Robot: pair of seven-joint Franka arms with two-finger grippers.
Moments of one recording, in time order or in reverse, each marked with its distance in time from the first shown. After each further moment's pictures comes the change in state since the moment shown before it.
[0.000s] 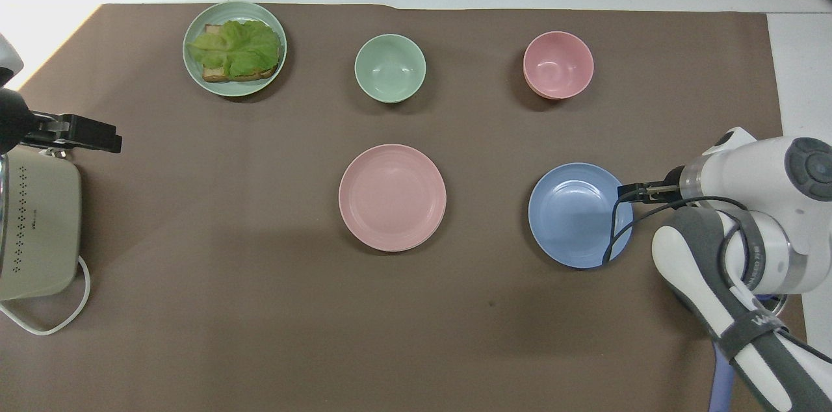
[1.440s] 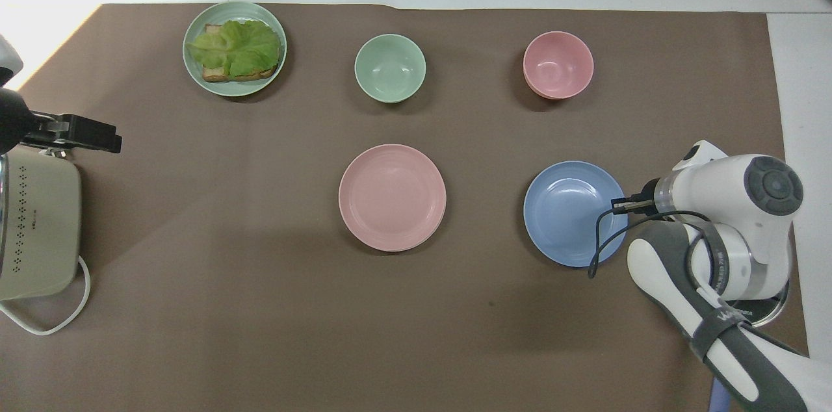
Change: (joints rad) left arm 0.000 0.000 0.000 0.000 0.000 -0.001 0.000; right arm 0.020 0.042 0.008 -0.060 0.000 0.099 -0.073
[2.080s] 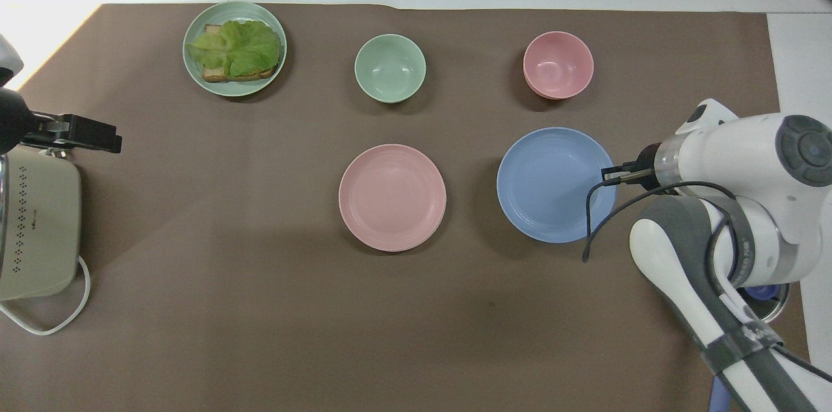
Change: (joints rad) left arm 0.000 0.000 0.000 0.000 0.000 0.000 0.000; right arm 0.090 -0.066 0.006 0.207 0.083 -0.189 0.015
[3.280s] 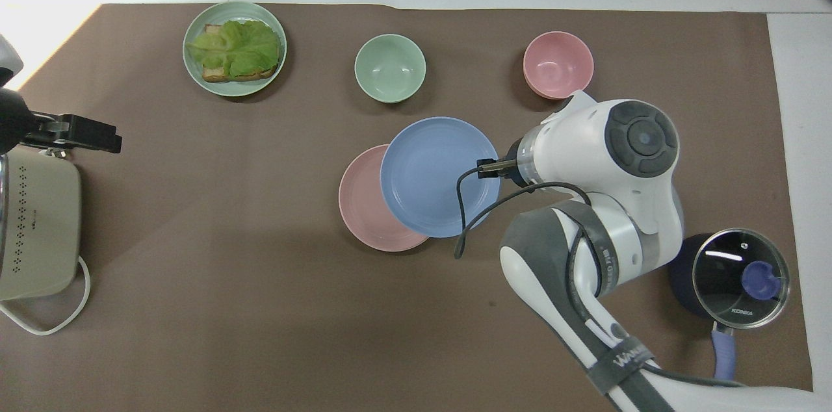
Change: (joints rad) left arm 0.000 0.000 0.000 0.000 0.000 0.000 0.000; right arm 0.224 0.147 0.091 0.173 0.014 -0.001 0.377
